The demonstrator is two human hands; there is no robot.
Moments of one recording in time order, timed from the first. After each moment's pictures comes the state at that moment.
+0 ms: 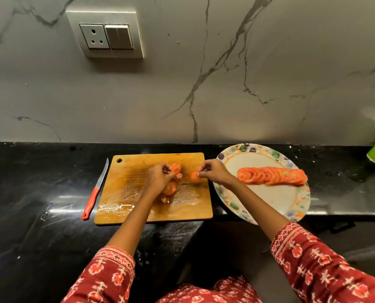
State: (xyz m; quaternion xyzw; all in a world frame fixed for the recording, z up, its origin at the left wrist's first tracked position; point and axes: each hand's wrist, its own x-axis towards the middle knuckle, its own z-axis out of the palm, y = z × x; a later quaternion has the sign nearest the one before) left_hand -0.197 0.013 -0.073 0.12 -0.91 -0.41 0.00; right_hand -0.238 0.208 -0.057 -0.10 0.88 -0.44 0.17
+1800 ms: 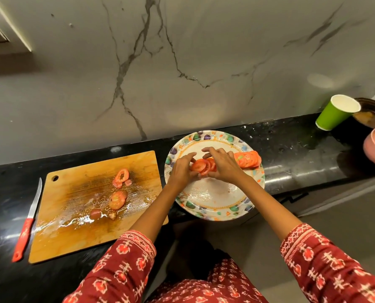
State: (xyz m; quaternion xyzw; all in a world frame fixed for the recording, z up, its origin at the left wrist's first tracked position) left_hand -0.248 0.211 -0.088 -0.13 -0.91 -0.38 -0.08; right_hand -0.243 0.372 -0.067 -0.13 0.97 -0.21 0.08
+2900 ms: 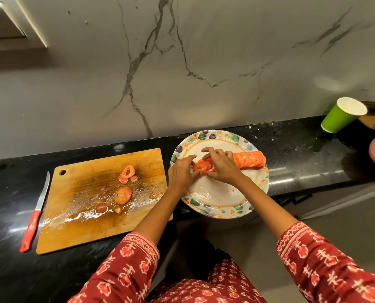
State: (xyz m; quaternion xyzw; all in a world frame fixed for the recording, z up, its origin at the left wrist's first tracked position) left_hand -0.237 0.196 -0.099 -0.08 -0.95 -0.30 -0.01; right_hand -0.240 0.356 -0.074 -0.15 0.96 -0.21 0.06
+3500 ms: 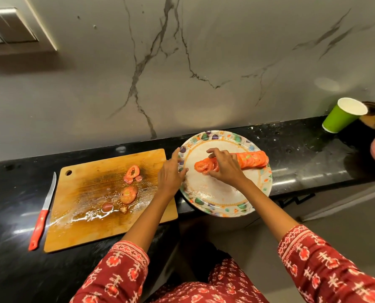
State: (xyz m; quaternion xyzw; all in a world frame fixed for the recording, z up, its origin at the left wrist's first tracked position) left_hand -0.232 0.163 -0.102 -0.05 -0.94 -0.34 0.03; right_hand -0.232 0.357 -0.078 -0.09 0.97 -0.24 0.03
